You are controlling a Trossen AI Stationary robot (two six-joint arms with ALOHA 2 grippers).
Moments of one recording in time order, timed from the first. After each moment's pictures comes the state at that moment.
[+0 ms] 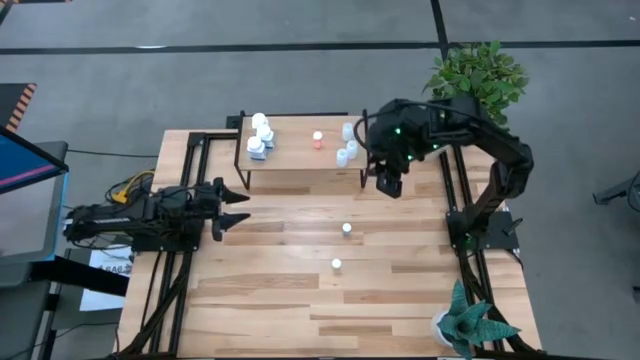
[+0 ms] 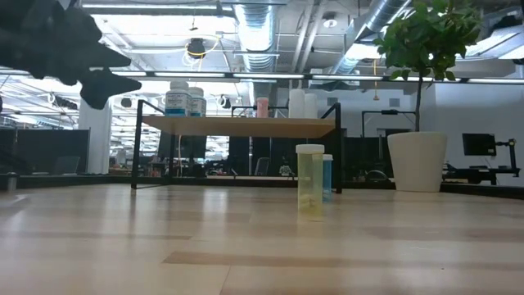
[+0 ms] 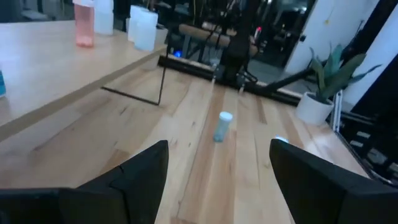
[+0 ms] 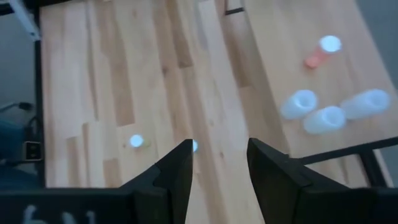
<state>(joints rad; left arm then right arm) 0.08 0.09 0.13 -0.16 -0.04 -0.27 -0.11 1.70 2.33 -1.56 0.00 0.12</state>
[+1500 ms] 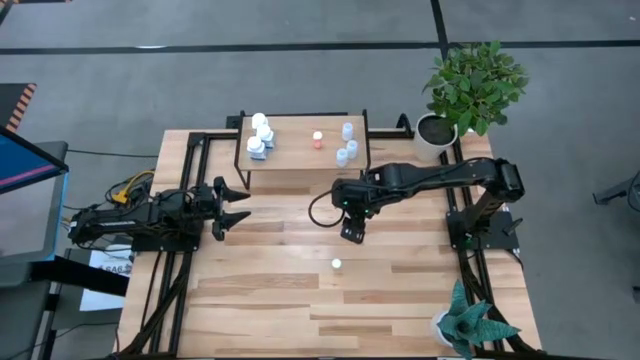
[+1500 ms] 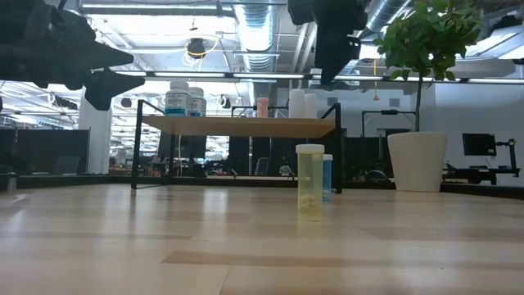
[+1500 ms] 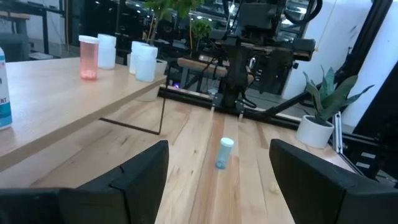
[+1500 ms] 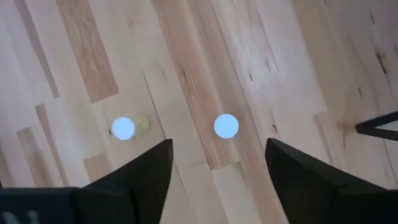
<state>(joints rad) 0.08 0.01 0.02 0.02 -0.06 -0.22 0.04 1.71 1.58 -1.06 0.02 0.39</state>
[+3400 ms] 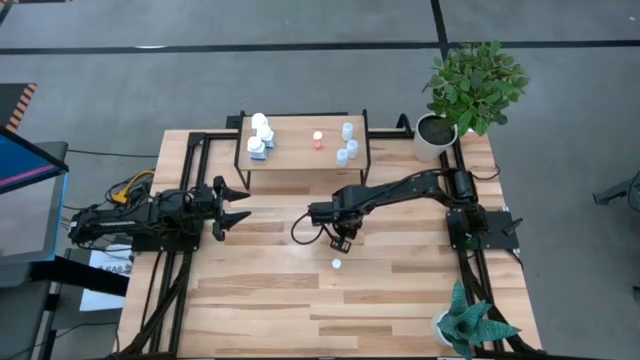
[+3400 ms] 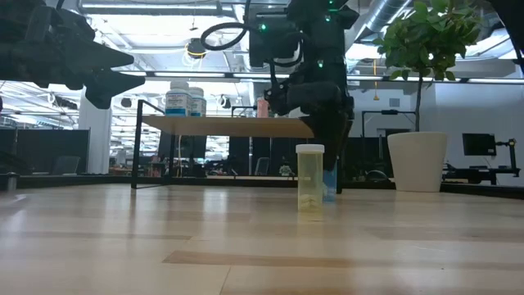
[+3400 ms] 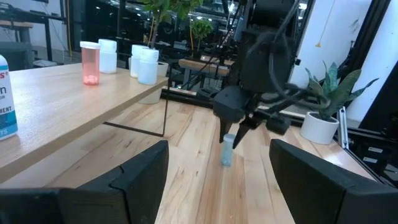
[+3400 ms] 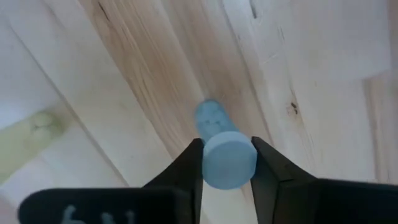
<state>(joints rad) 0.08 0.01 0.02 0.02 -0.06 -0.18 0.02 2.06 1.61 -1.13 0.05 0.45</state>
